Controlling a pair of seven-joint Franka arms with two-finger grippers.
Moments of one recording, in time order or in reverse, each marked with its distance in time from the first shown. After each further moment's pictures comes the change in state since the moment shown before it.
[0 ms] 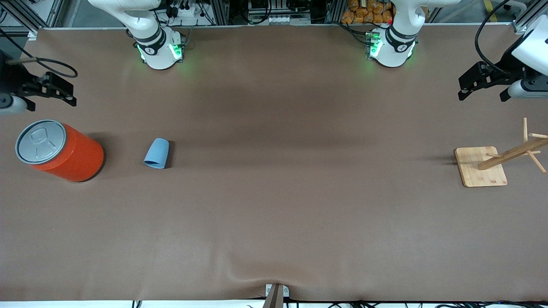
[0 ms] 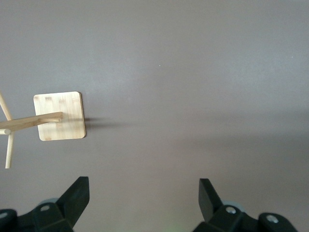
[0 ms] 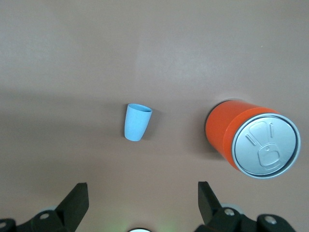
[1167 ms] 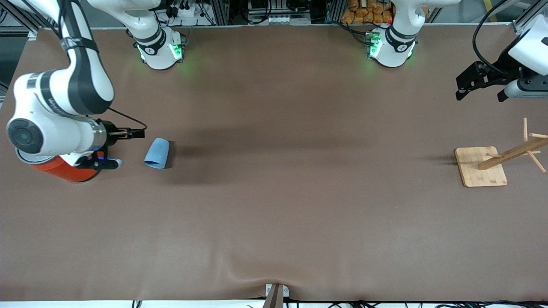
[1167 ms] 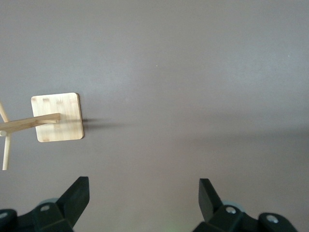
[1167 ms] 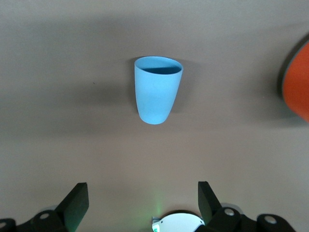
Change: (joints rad) left arm -0.005 0.003 -0.007 0.005 -0.008 -0.001 -0.001; right arm 0.051 0.180 -0.001 -0.358 0.079 0.199 0.200
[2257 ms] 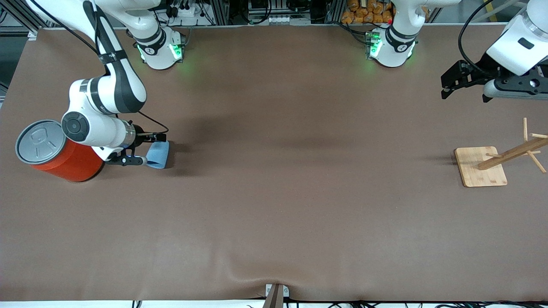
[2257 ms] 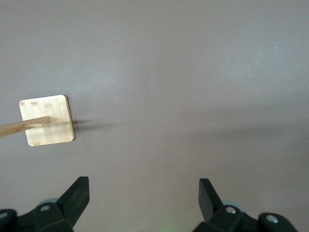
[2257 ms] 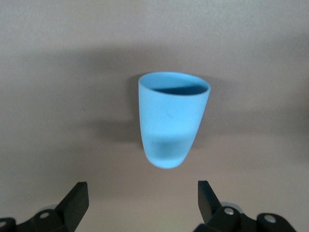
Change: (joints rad) left arm -0.005 0.011 -0.043 0.000 -0.006 -0.002 -0.002; right arm 0.025 -0.027 -0.002 -0.344 0.034 0.467 0.001
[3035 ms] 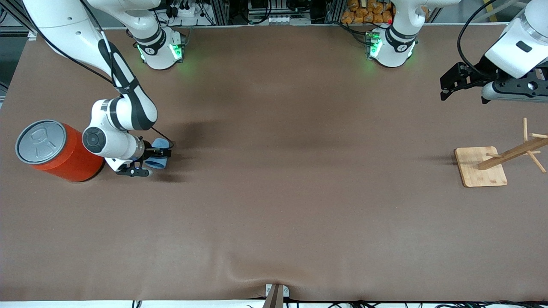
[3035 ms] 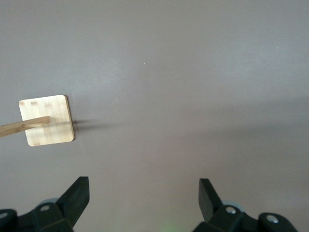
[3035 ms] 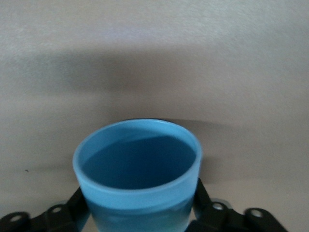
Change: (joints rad) left arm 0.009 0.004 -0.005 0.001 0.001 0.002 0.000; right arm -0.025 0.189 -0.009 -0.038 -0.001 0.287 -0.063
